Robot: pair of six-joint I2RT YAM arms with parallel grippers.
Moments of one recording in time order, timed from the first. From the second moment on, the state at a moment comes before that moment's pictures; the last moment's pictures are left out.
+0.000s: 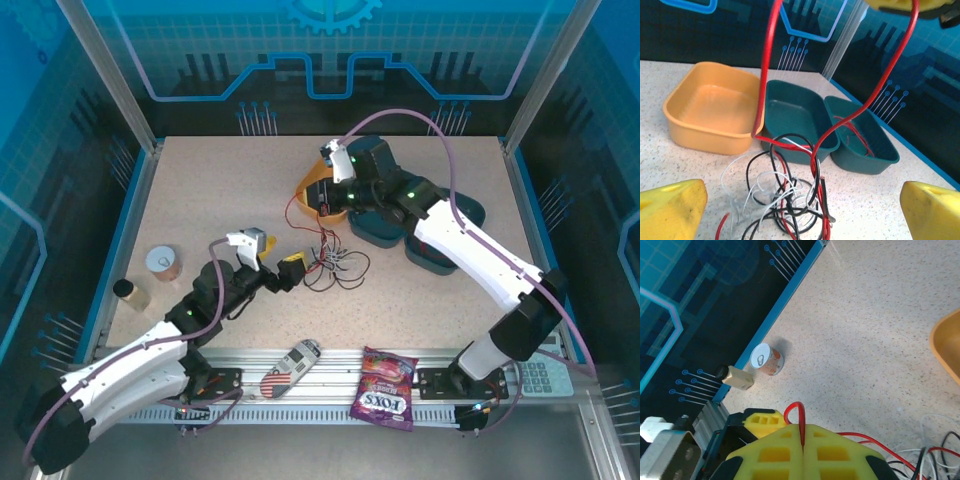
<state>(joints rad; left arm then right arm) -0.67 0.78 0.35 0.30 -0.02 -0.40 0.71 1.56 1.60 -0.58 -0.32 0.48</state>
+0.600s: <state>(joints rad) -0.67 1.04 0.36 0.25 -0.17 -0.46 0.80 1.68 1.76 -0.57 -0.31 0.50</state>
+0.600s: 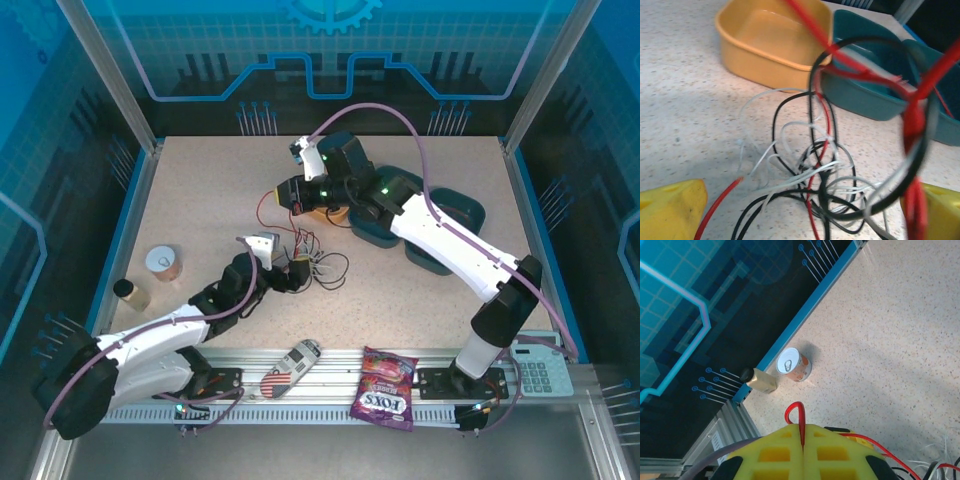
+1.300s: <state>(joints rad) -0.50 1.05 0.31 0.17 -0.30 -0.74 0.81 1.61 1.78 -0.65 -0.22 0.46</state>
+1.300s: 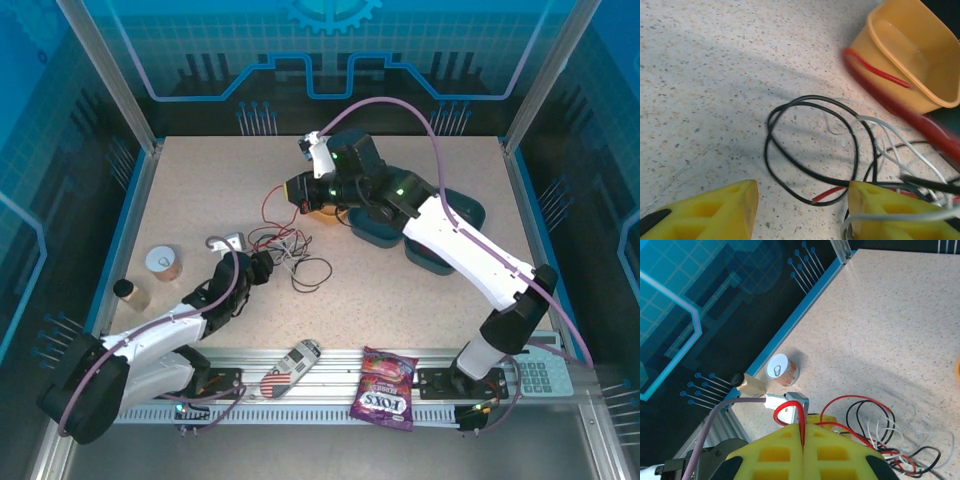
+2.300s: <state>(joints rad) -0.46 0.81 0.25 0.31 0.08 -0.47 0.67 1.54 1.65 -0.59 -0.26 0.55</state>
